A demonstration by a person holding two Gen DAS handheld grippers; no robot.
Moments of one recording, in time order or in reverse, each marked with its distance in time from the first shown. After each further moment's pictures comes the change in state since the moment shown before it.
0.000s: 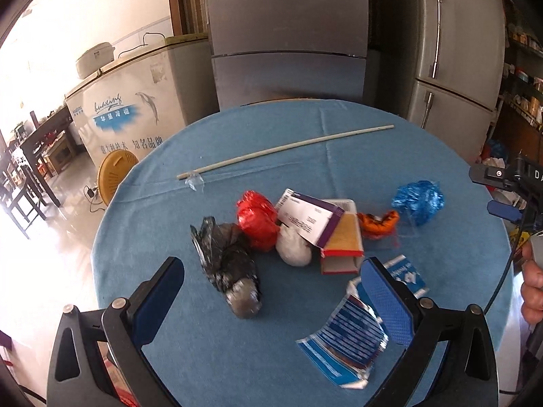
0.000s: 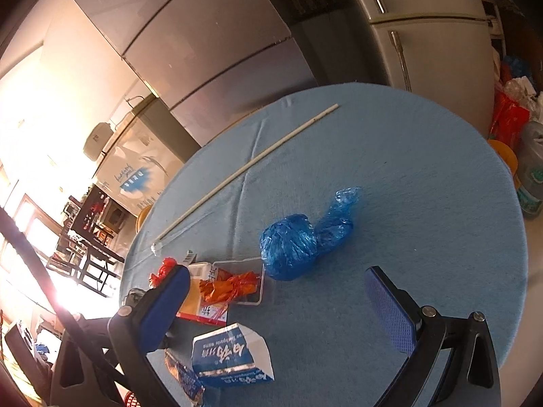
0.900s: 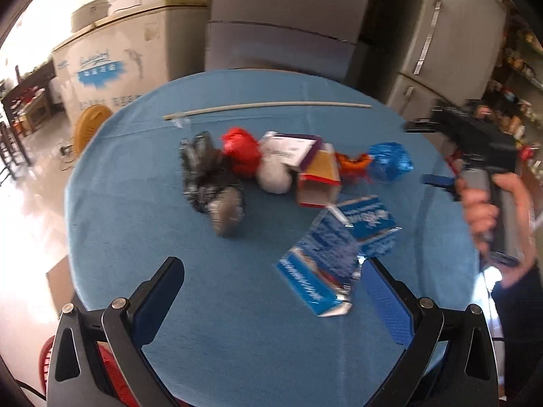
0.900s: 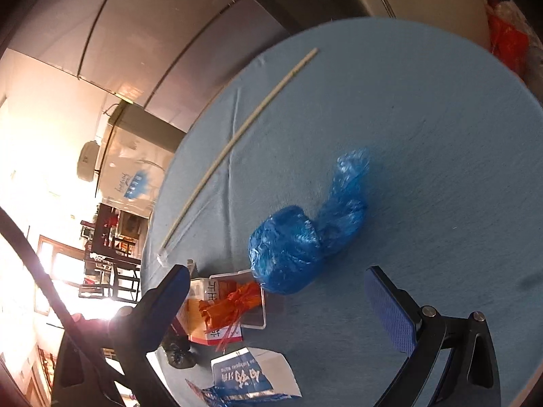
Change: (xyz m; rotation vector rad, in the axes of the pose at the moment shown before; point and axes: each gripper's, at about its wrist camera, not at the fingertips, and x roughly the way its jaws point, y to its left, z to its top) left arm -0.024 0.017 -0.066 -0.099 0.086 -0.192; right arm 0.071 -0.026 0.020 0.235 0.183 0.076
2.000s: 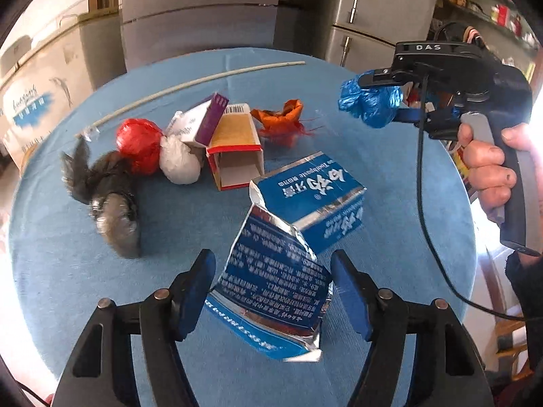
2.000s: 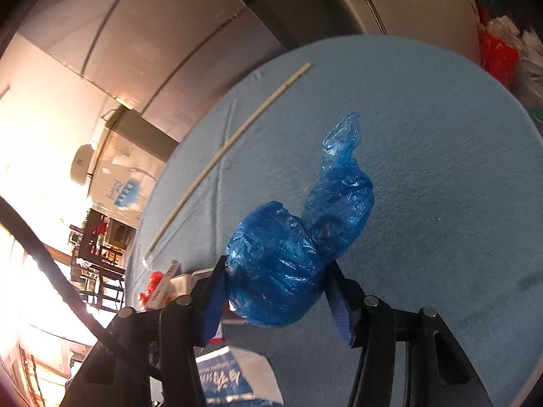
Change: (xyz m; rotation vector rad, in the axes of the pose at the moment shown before) left arm 0.059 -0.046 -0.005 0.262 0.082 -0.119; right arm -0.004 0.007 -0.030 -0.051 -0.116 -0.038
